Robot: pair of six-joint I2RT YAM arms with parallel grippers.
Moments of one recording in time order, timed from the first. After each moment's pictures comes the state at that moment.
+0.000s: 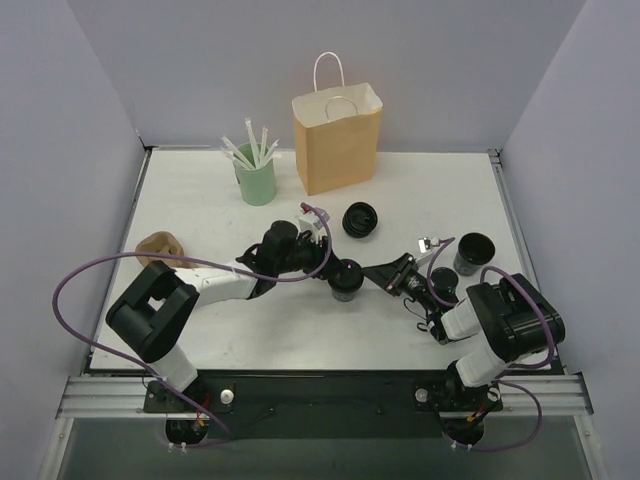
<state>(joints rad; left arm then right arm) -0.72 1.66 0.81 0.41 0.36 -0.46 0.28 1.58 0.10 1.32 -0.52 1.07</state>
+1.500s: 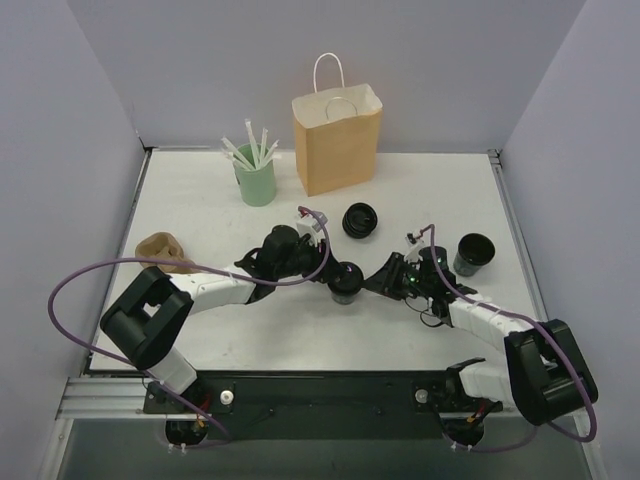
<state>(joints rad) -0.74 1.61 0.79 0.36 0.28 -0.52 0.31 1.20 0.37 0.25 -0.47 0.76</state>
